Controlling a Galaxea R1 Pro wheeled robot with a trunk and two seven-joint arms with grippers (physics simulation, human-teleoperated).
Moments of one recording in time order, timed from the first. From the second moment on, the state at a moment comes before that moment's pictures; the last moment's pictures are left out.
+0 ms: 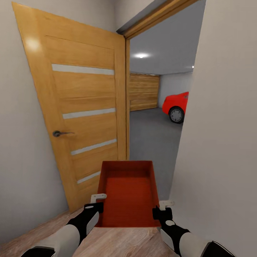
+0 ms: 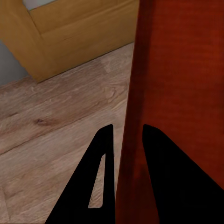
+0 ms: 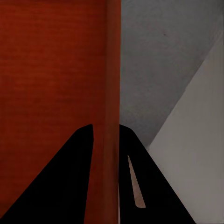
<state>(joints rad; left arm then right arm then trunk) -0.71 -0.12 -0.03 -0.23 0.09 0.10 0.27 -0.71 0.11 0.70 -0.01 -0.60 -0.30 -0.18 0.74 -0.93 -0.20</state>
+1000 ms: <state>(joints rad) -0.71 -0.12 -0.03 -0.23 0.10 0.10 0.27 -0.71 0.11 0.70 -0.01 -0.60 -0.30 -0.18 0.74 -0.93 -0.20</state>
